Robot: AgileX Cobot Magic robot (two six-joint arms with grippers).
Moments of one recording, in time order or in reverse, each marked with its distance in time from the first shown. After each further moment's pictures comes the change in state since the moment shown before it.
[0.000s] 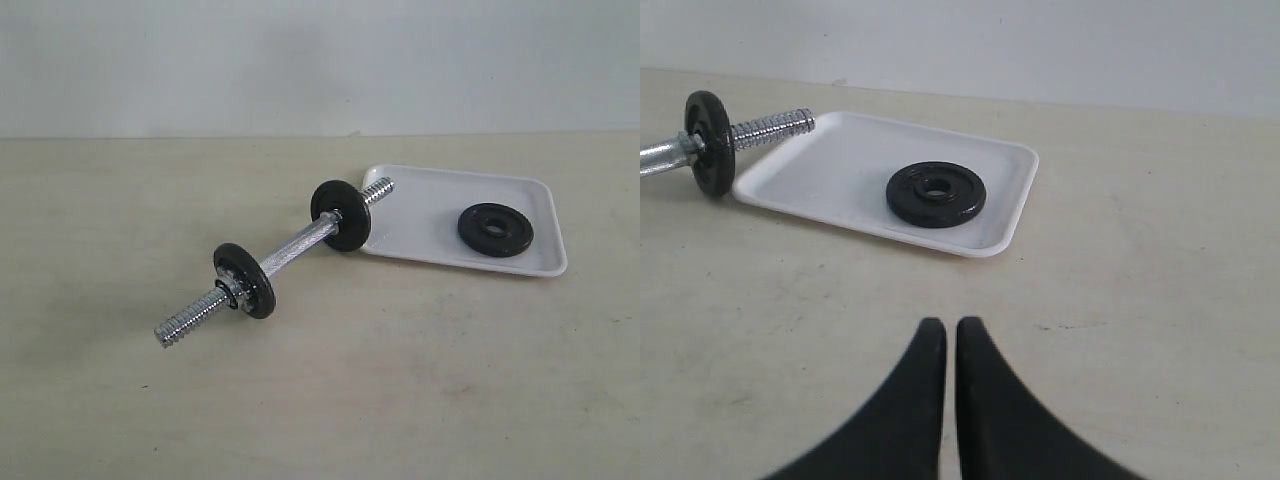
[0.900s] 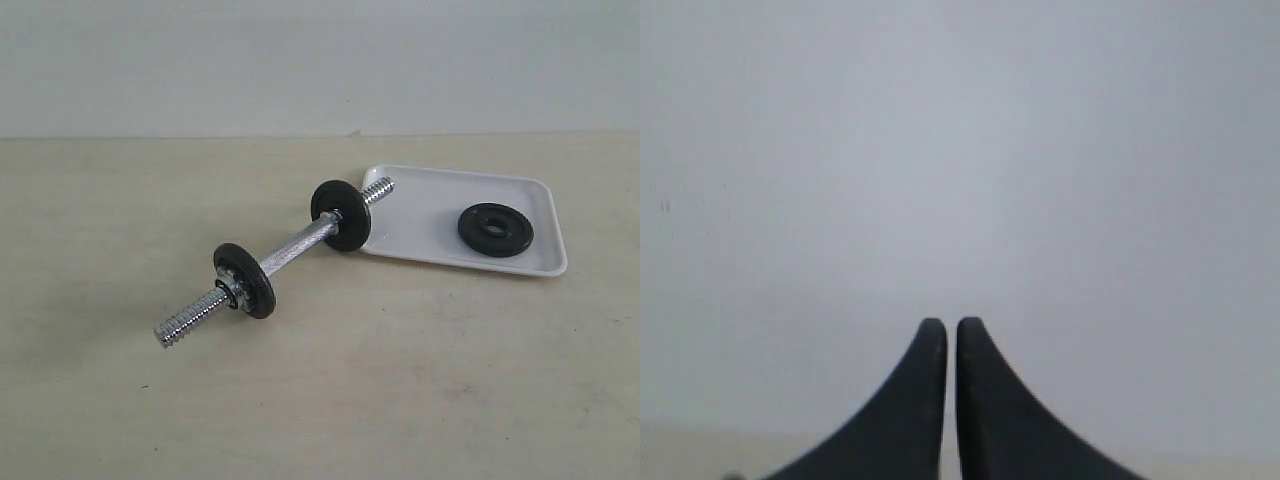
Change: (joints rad) left arm 0.000 0.000 0.000 0.000 0.000 0.000; right arm 0.000 0.000 0.000 0.000 -0.603 0.052
